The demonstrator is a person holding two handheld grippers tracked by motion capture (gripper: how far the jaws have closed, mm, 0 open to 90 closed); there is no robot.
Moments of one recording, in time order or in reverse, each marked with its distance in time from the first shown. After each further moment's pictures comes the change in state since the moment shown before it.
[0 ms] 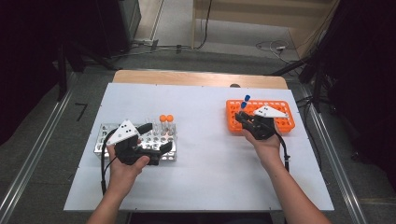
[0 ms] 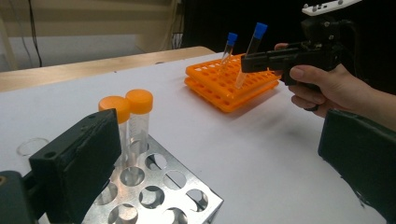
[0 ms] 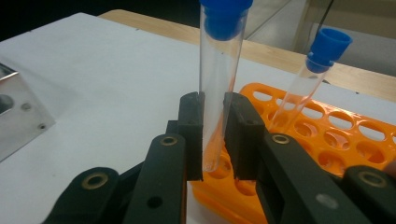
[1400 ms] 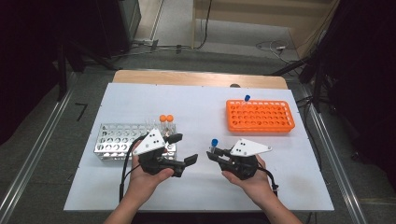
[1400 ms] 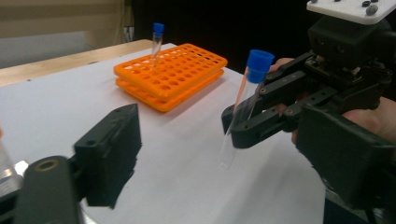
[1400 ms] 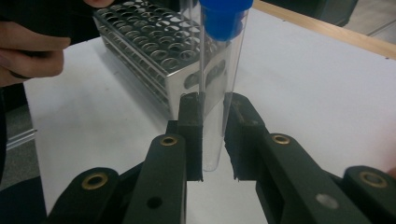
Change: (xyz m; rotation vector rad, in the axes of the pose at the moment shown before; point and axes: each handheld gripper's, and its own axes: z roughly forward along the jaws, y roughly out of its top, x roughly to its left) left arm -0.054 0.001 0.030 0.046 -0.183 0.075; right arm 0.118 -0.017 -0.051 0.042 0.336 -0.155
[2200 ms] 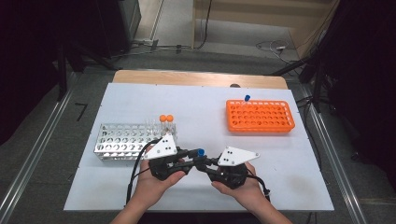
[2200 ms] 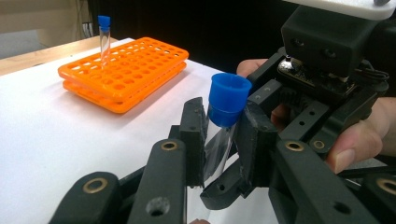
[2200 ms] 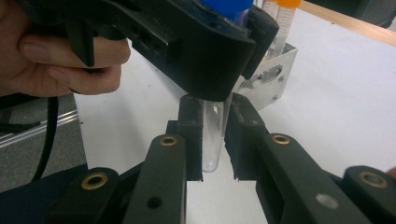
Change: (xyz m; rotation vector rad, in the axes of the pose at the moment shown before) left arm -0.014 -0.002 0.014 0.030 -0.119 0.056; right arm 0.029 0.005 0.009 0.017 0.098 -0.043
